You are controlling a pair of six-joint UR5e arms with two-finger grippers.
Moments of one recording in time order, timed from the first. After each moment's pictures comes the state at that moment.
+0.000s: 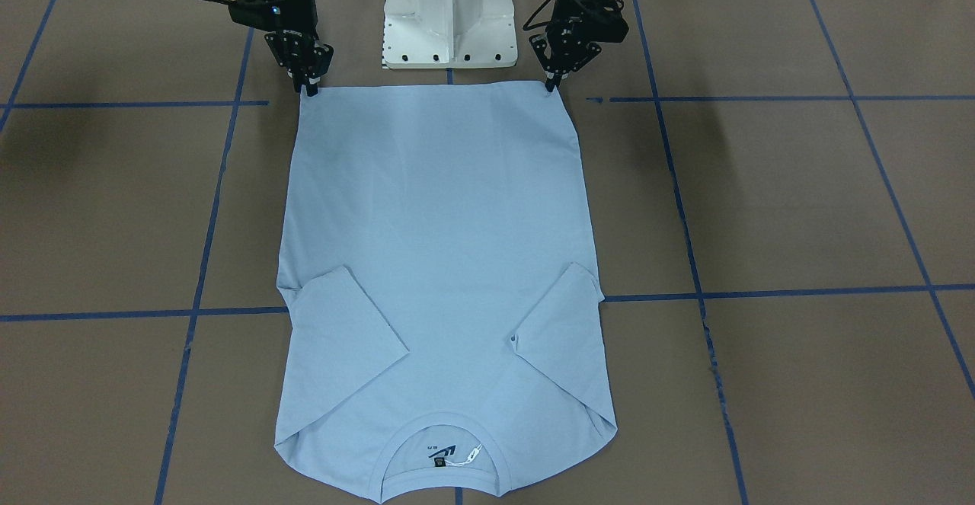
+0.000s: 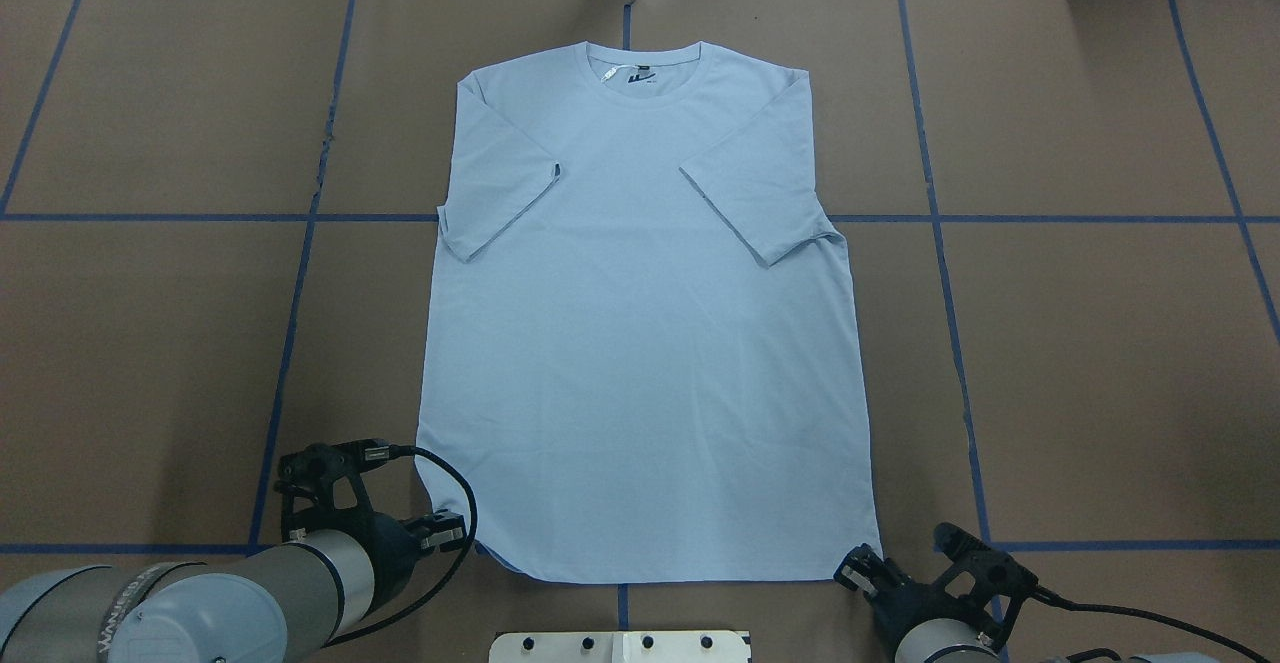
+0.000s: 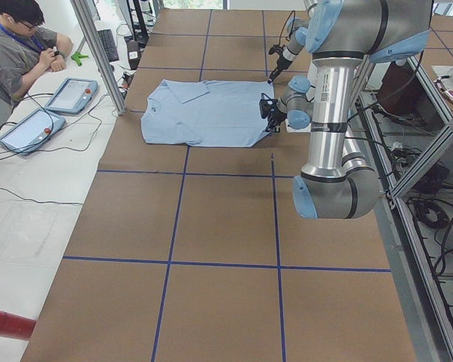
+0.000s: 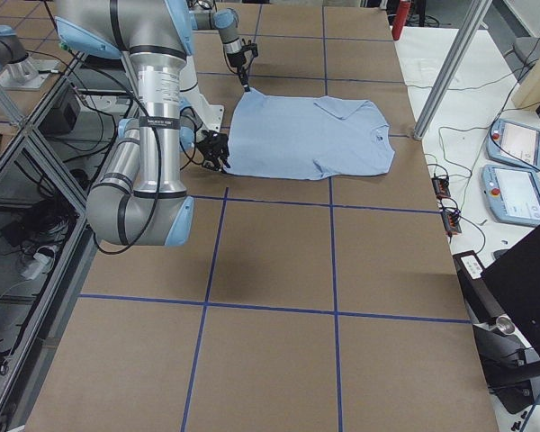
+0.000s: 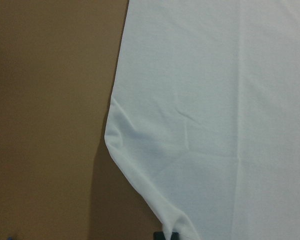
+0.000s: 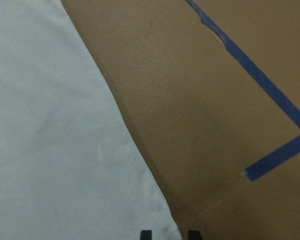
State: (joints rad) left arm -0.07 -1.71 -2.14 -1.87 -1.33 -1.68; right arm -0.13 -1.58 2.14 -1.48 1.05 2.27
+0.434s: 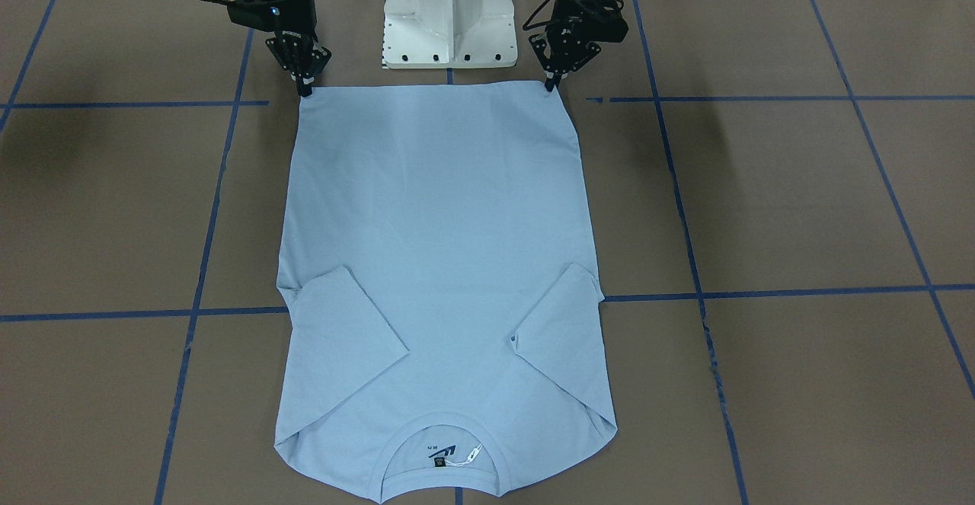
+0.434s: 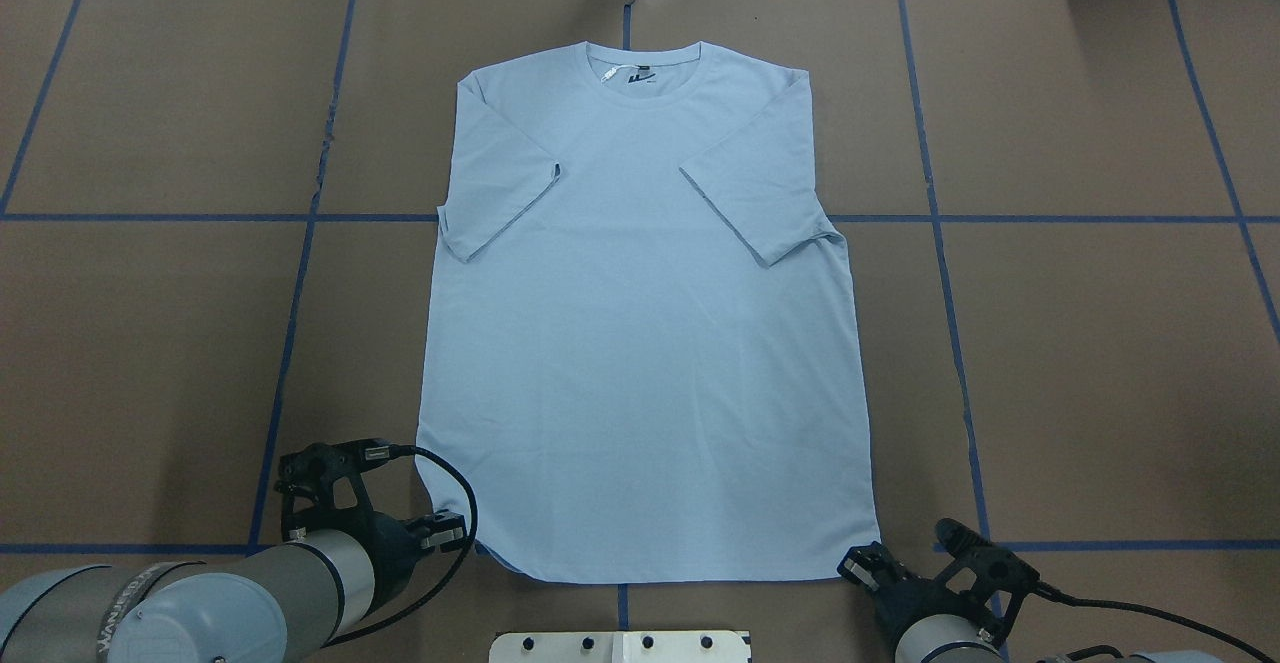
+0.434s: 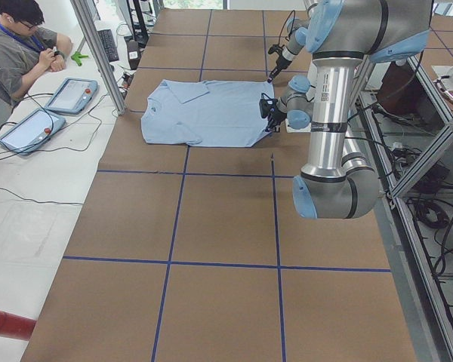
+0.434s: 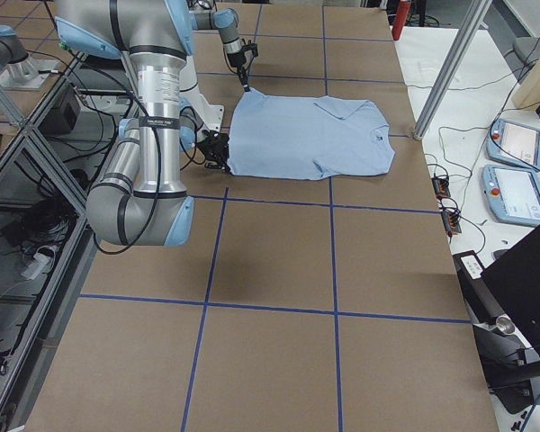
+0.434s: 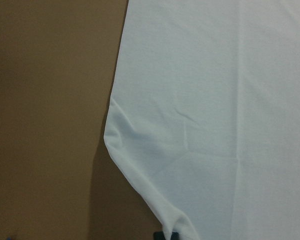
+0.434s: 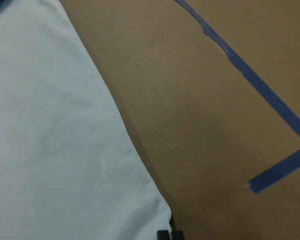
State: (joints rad) left arm -0.07 -1.71 -2.14 -1.87 -1.33 -1.68; right arm -0.13 -1.58 2.15 -1.50 1.02 2.26
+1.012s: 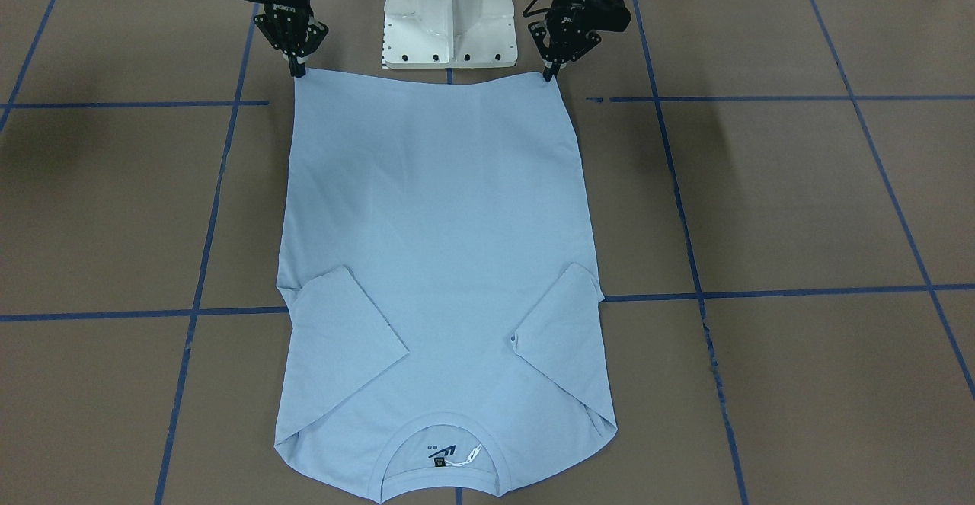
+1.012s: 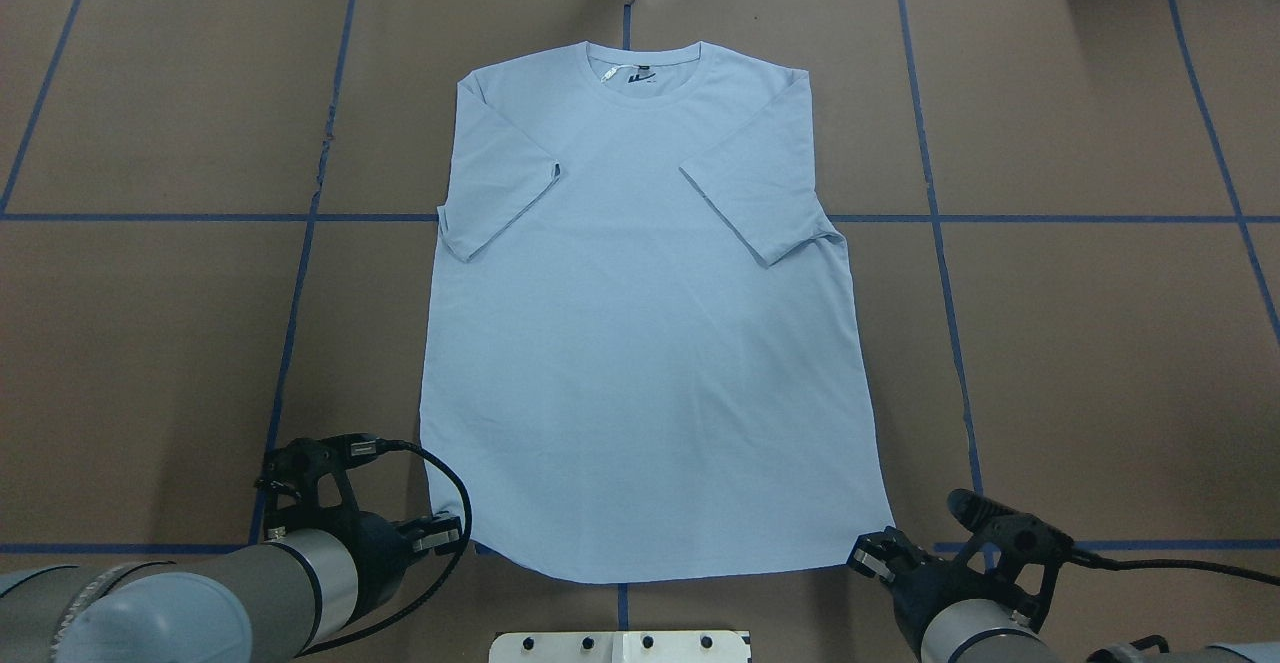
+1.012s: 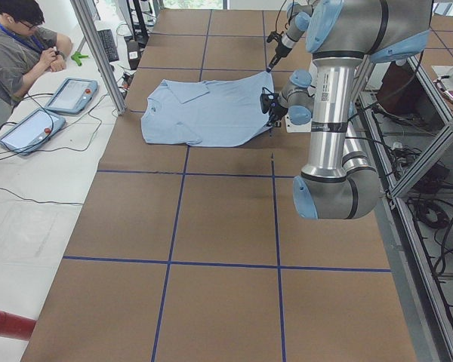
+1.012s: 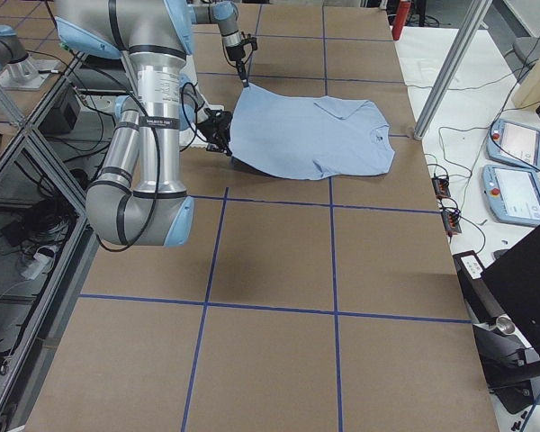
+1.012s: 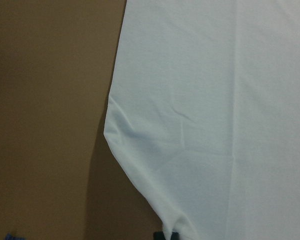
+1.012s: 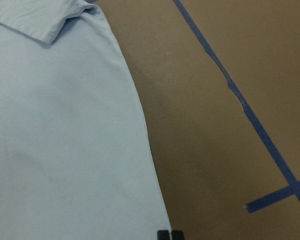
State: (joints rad) left arm -0.07 -1.70 -2.25 -1.80 -1.37 -1.67; right arm -0.11 -1.57 2.42 -1.75 1.09 2.07
